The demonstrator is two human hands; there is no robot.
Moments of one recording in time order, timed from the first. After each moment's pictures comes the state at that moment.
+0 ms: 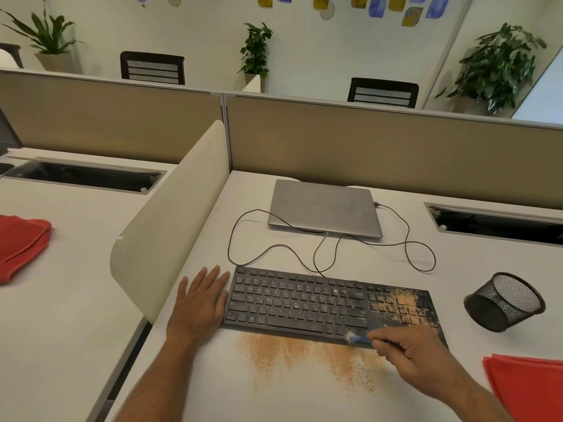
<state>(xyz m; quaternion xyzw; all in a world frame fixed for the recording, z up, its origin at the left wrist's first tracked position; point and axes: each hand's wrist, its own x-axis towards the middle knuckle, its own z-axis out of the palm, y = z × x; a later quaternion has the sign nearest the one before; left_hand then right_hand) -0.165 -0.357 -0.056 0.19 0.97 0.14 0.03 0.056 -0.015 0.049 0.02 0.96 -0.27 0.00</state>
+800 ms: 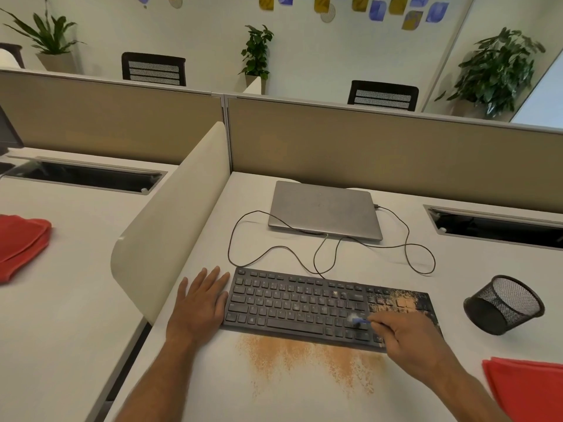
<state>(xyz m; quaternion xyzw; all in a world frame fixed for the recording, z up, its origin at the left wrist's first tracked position) -0.166 -0.357 -0.059 0.19 0.97 0.15 0.02 0.035 -0.018 0.049 0.08 0.98 -0.19 -0.04</state>
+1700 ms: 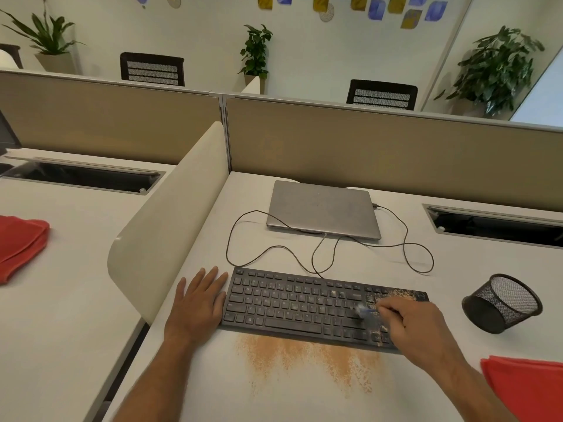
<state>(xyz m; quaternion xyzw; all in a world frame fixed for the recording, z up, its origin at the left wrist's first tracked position) -0.166 -0.357 -0.059 0.19 0.97 0.16 0.02 0.029 -0.009 0.055 0.16 0.96 -0.19 -0.10</state>
